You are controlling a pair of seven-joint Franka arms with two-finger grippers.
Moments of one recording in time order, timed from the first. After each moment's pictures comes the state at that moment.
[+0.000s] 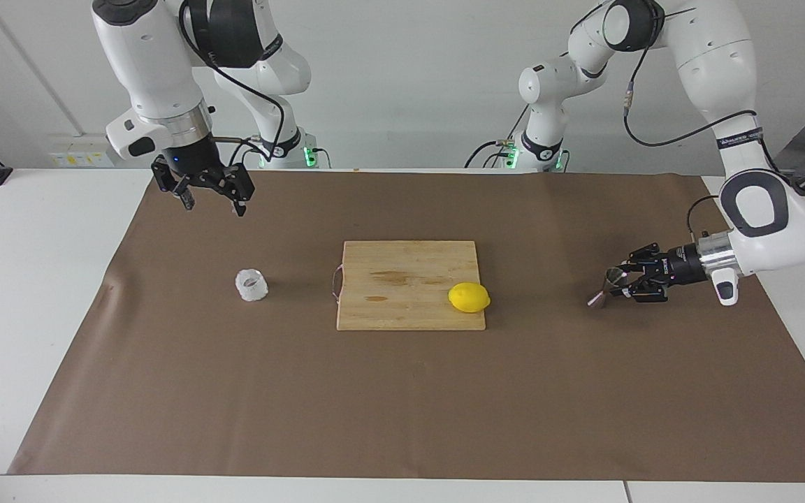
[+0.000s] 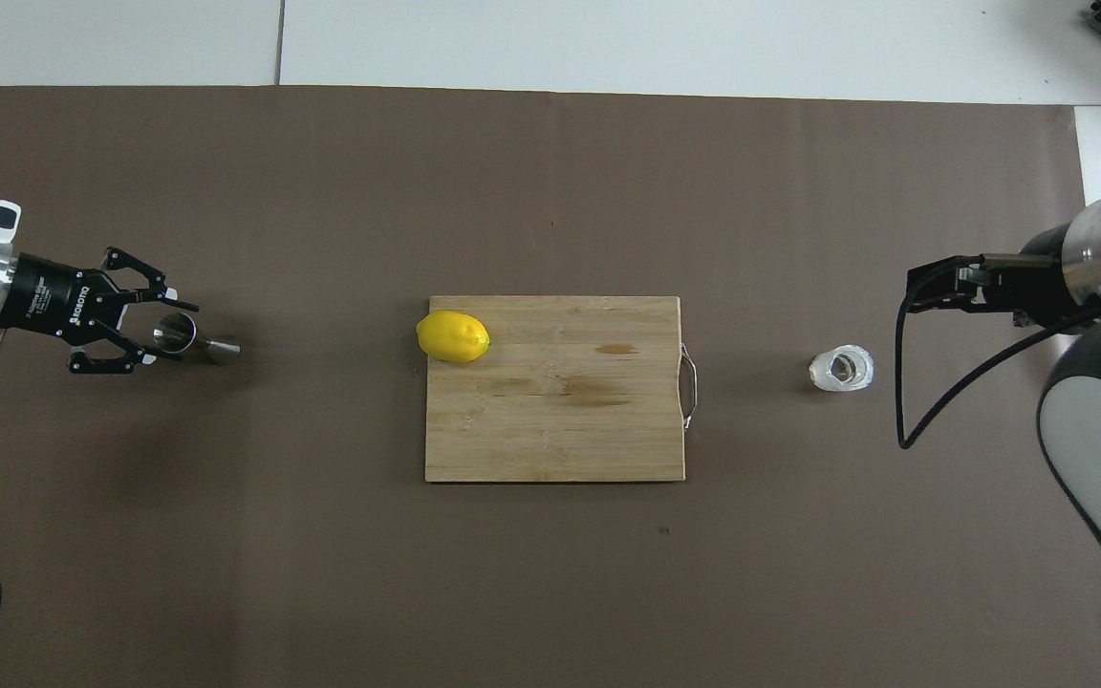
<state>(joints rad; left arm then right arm) 0.30 0.41 -0.07 -1.72 -0.65 1.66 -0.69 -0.02 -0.03 0.10 -1.70 -0.03 1.72 0.23</state>
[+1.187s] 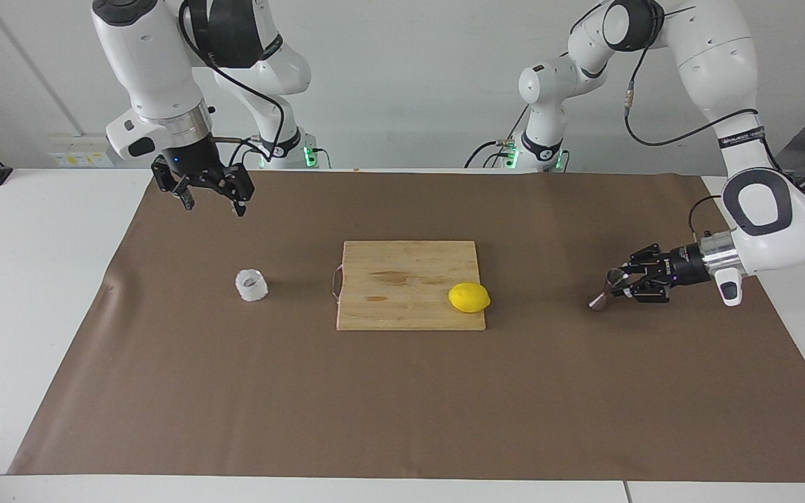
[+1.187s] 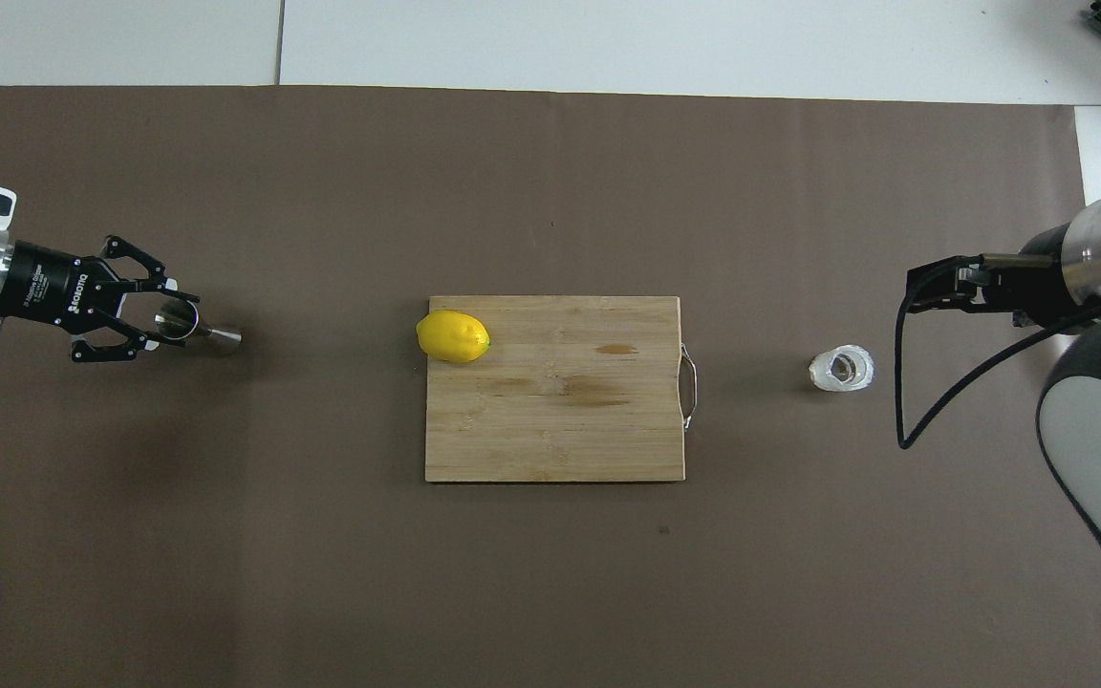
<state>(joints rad) 0.30 0.41 -0.10 -1.68 -0.68 1.66 -0.72 -0.02 -0.03 0.10 -1.70 -0.03 1.72 0.23</state>
